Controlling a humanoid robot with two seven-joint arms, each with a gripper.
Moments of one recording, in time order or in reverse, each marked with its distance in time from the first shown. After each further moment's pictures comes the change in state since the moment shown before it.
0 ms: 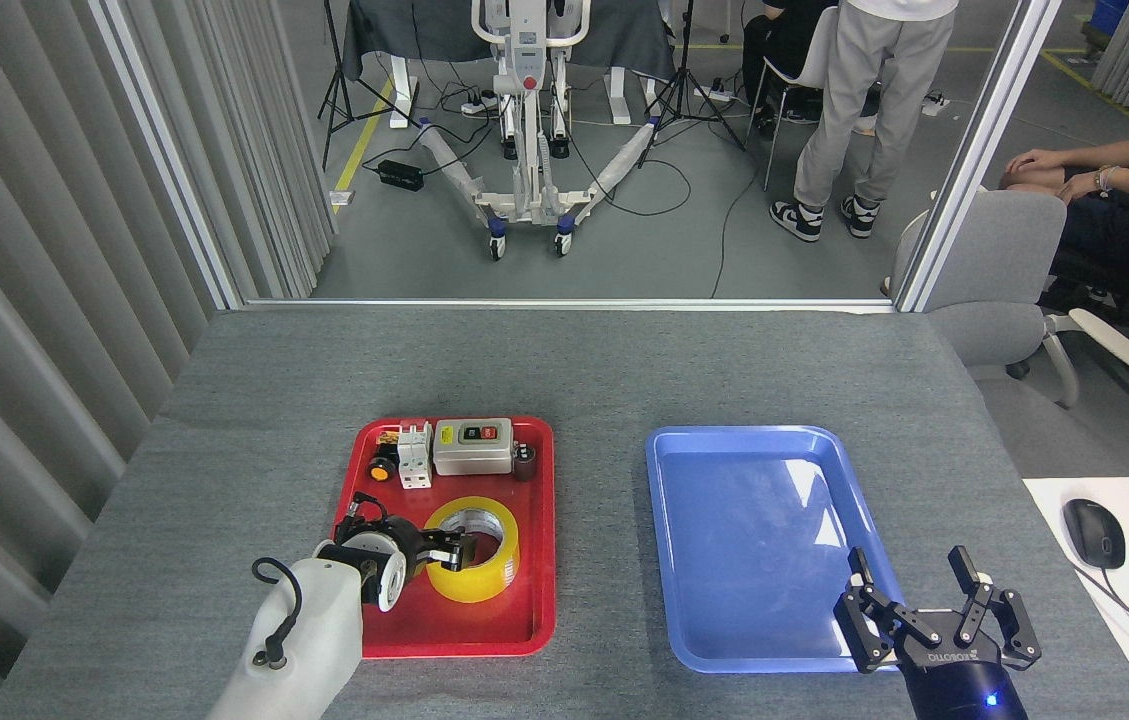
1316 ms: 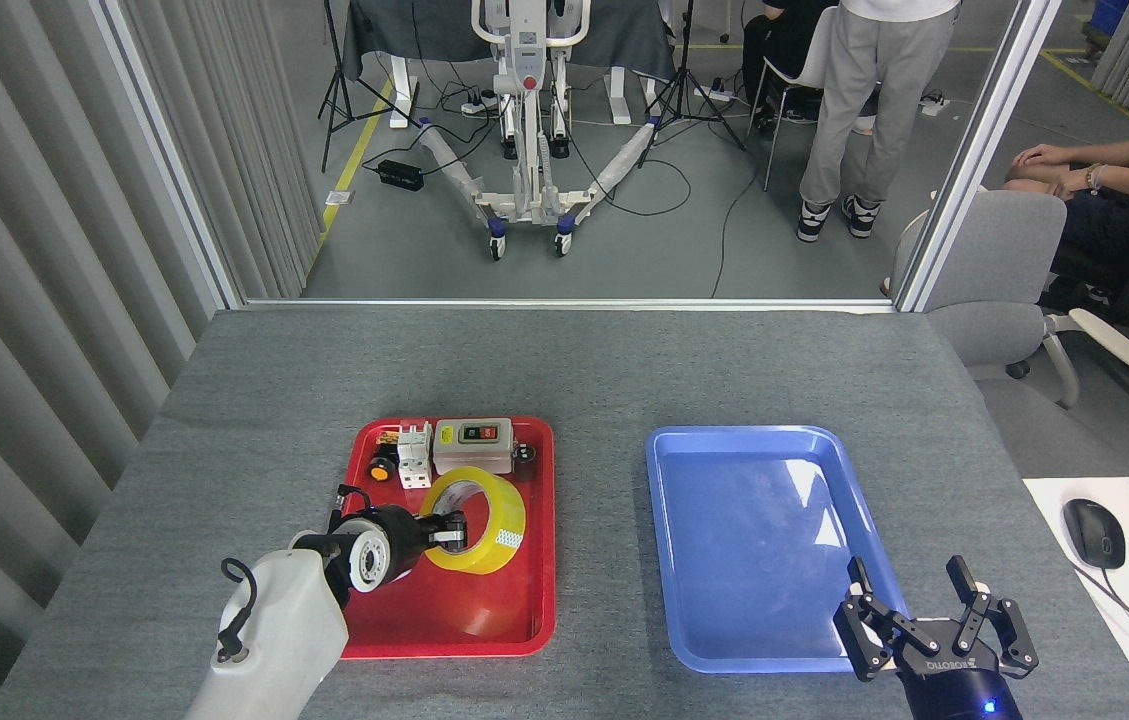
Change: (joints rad) left arm 0.015 0.023 0.087 -0.083 0.280 -0.104 -0.086; right arm 0.003 -0.006 0.000 0.034 0.000 -0.002 -0.004
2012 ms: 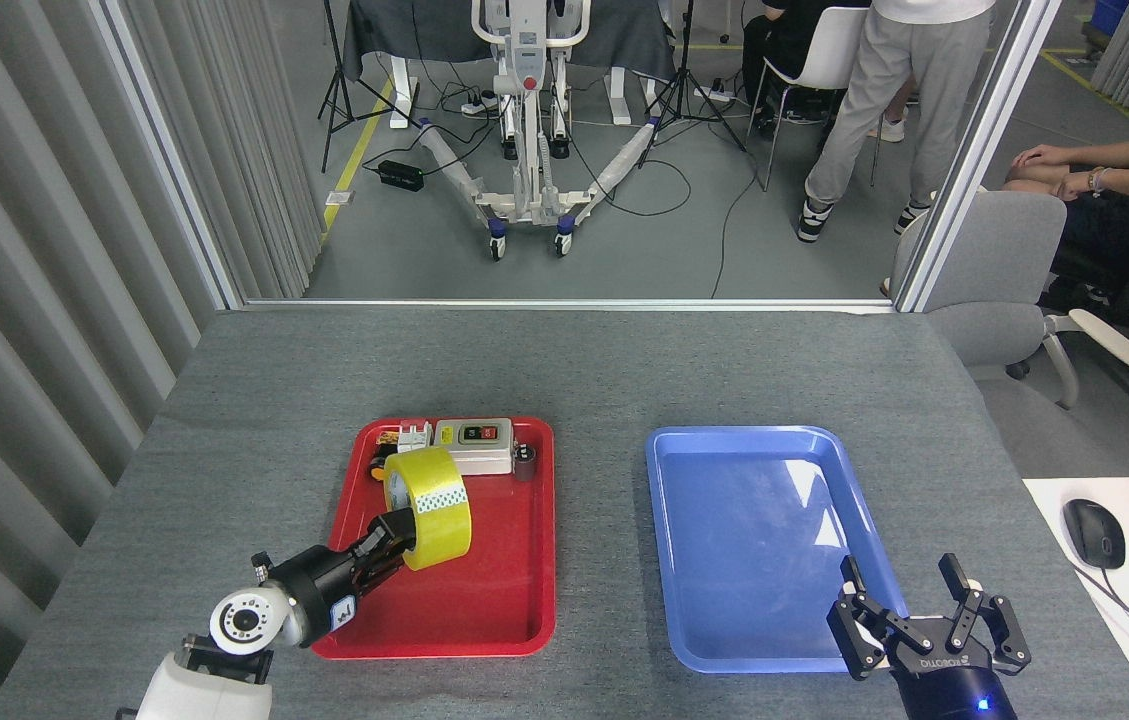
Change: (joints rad) left arm 0.284 -0.001 0.316 -0.278 0.680 -0.127 -0.157; right arm -0.004 -0.002 0.015 0.000 0.000 0.000 0.000
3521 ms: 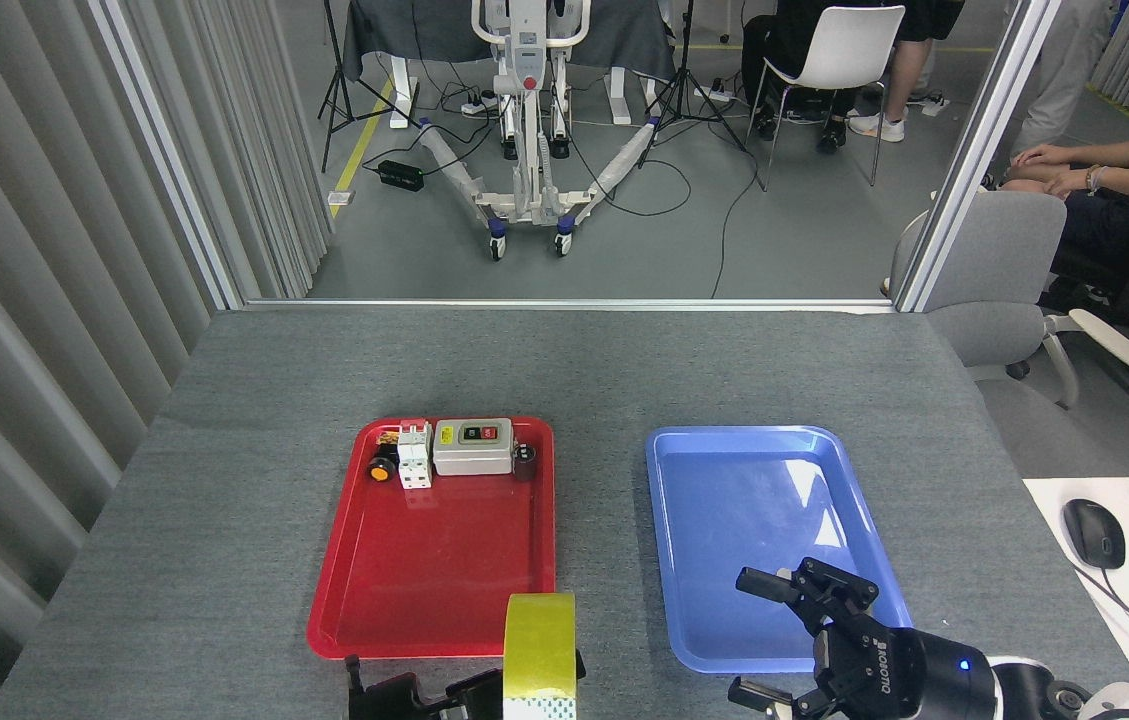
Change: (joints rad) left arm 0.286 -0.076 -0.168 -0.332 0.177 -0.338 -0.240; right arm -0.374 -0.808 0.940 -0.014 -0.727 -0.527 -0.312
